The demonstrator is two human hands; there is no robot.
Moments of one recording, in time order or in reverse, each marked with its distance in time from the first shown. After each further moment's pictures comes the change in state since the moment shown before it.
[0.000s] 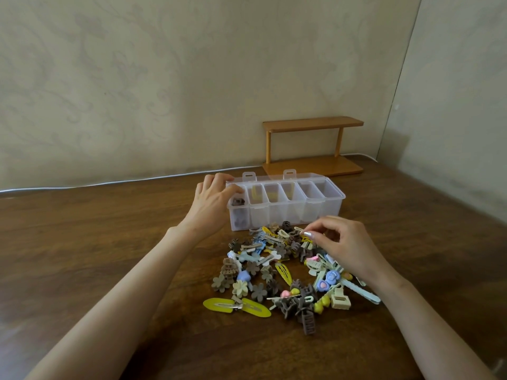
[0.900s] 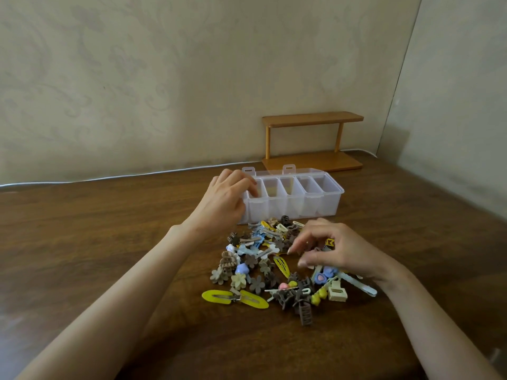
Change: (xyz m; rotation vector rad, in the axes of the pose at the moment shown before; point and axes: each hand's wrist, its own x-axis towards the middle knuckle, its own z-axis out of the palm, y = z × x) left_hand -0.007 0.023 -0.011 -0.233 0.080 0.172; right_hand -0.006 -0.017 -0.010 0.180 -0.411 0.006
